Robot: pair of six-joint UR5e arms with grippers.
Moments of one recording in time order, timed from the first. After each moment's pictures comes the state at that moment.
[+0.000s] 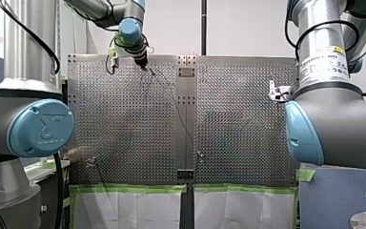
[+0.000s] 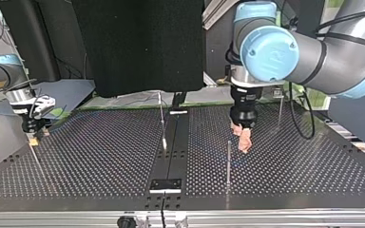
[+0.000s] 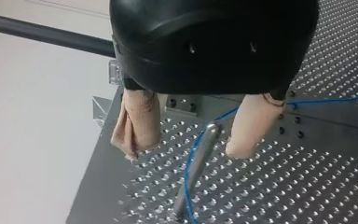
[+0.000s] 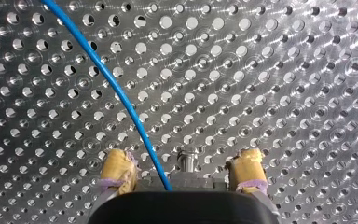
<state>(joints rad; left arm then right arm) -0.35 -1.59 -1.54 -3.33 -1.90 -1.73 1.52 -1.03 1.37 -0.31 1.07 1.54</state>
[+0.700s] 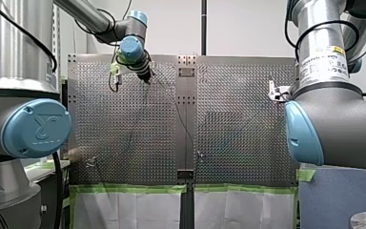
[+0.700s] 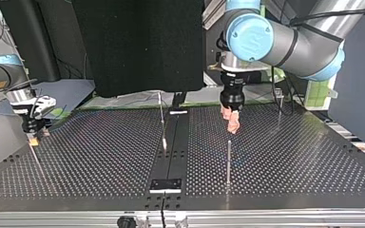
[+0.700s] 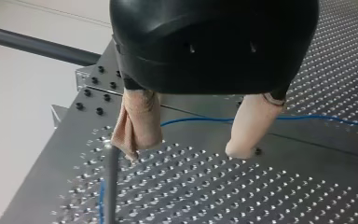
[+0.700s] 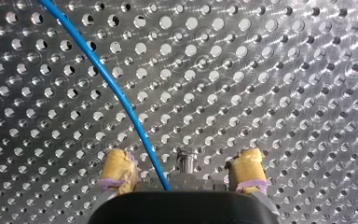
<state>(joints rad) -0.39 -1.59 -1.73 -3.14 -1.92 -1.79 1.53 -1.03 1.37 -0.31 1.08 1.54</state>
